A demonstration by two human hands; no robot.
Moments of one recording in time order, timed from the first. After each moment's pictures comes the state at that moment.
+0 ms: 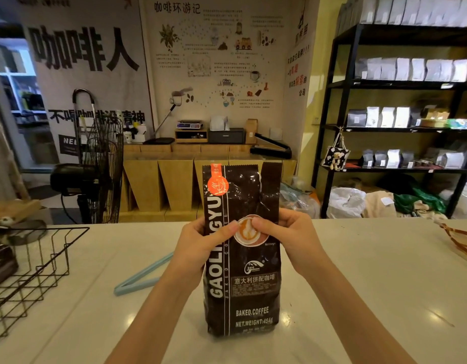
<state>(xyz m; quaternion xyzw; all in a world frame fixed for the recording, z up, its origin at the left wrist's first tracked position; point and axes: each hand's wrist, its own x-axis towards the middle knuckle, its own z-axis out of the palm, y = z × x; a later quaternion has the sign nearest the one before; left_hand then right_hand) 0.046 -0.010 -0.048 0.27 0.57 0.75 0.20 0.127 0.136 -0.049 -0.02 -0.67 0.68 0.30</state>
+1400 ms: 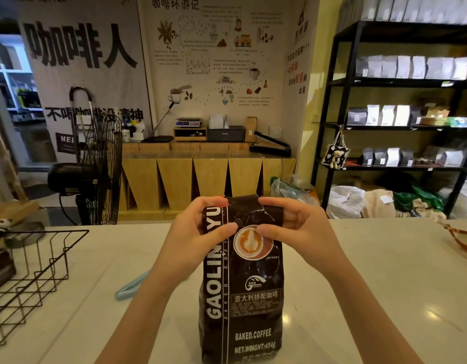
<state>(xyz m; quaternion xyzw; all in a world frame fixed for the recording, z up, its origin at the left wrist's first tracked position) 0.039 -0.030 -0.024 0.41 0.63 0.66 0.08 0.141 0.134 -0.028 0.02 -0.77 0.54 0.33</state>
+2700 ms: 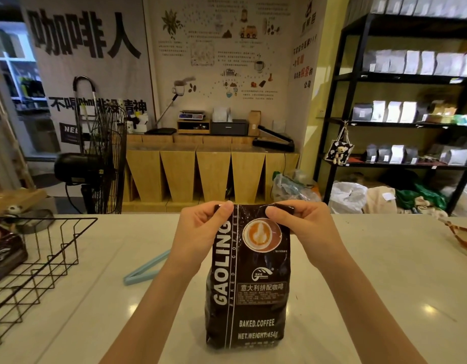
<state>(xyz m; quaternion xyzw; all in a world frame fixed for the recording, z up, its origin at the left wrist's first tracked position) 0.045 -0.027 -0.034 0.37 0.58 0.72 0.09 0.141 0.121 -0.028 -0.04 -0.70 0.63 0.33</state>
